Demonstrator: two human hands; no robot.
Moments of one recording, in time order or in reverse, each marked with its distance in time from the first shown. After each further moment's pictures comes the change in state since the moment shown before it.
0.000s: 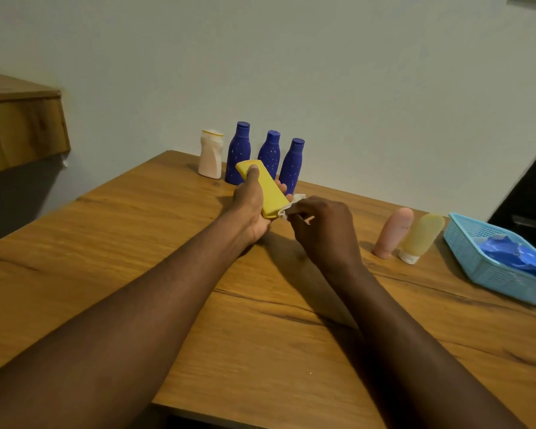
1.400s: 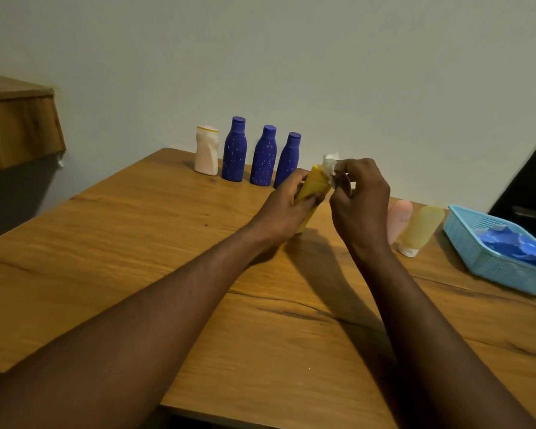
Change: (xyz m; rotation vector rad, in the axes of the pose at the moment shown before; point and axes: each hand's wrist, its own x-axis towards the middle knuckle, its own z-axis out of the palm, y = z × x) left_hand -0.002 -0.039 0.006 0.780 -0.473 0.535; right_hand 0.016 0.016 -0.034 0.090 0.333 0.154
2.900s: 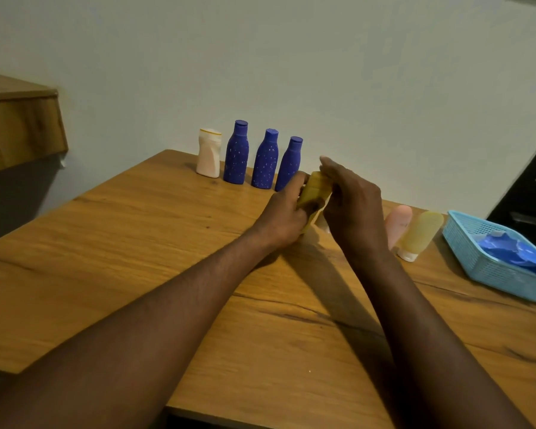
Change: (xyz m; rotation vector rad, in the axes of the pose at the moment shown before) left_hand 0.005 -0.007 -0.001 0.209 0.026 0.064; right_hand -0.002 -0.011 -0.003 -0.201 -0.168 -0.156
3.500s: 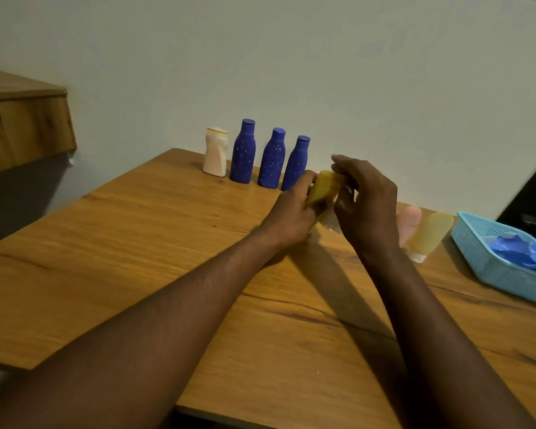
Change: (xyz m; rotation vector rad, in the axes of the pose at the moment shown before) left_hand 0.000 -0.001 0.000 -0.015 -0.008 0.026; right_hand 0.003 0.005 -0.002 0.132 0.119 -0.040
